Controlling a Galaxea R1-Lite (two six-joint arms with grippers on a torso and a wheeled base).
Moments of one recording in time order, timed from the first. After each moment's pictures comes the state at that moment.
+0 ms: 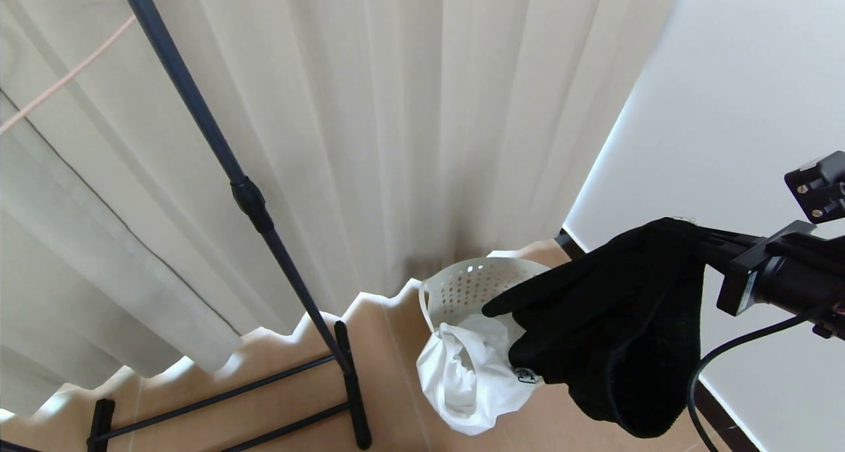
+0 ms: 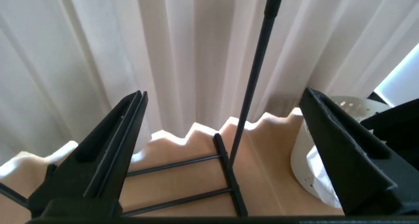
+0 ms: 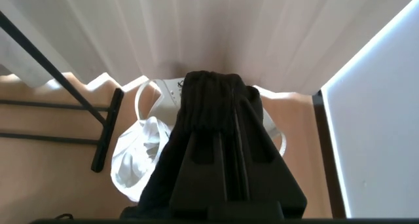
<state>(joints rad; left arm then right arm) 0.00 0.00 0.00 -0.11 0.11 -0.05 0.17 1.32 -0.52 -0.63 0.20 -0.13</state>
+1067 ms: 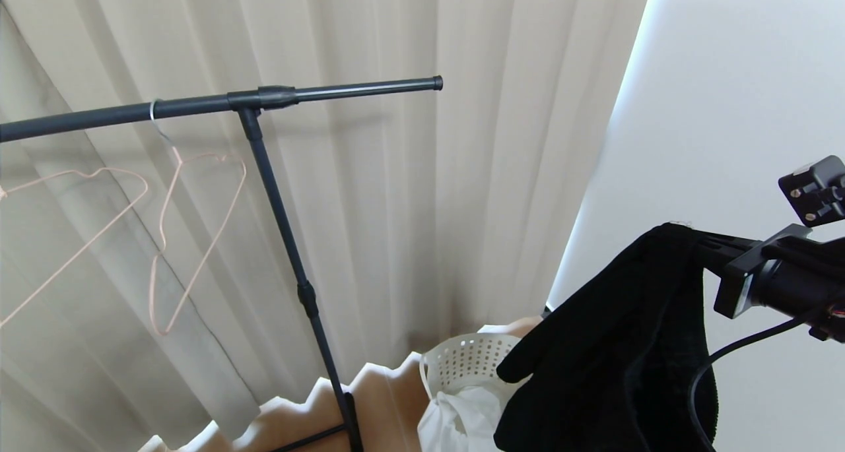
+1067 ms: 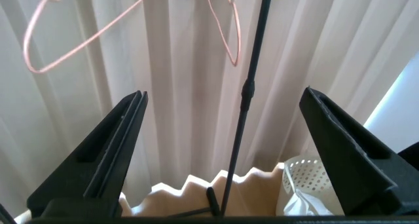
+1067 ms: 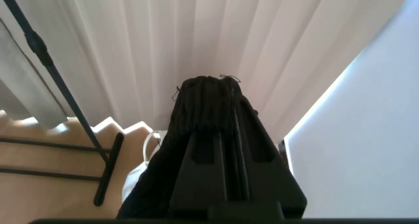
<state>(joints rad) 0.00 0.00 0.00 -0.11 0.11 -0.05 0.17 1.33 -0.52 -0.63 0.19 -0.13</state>
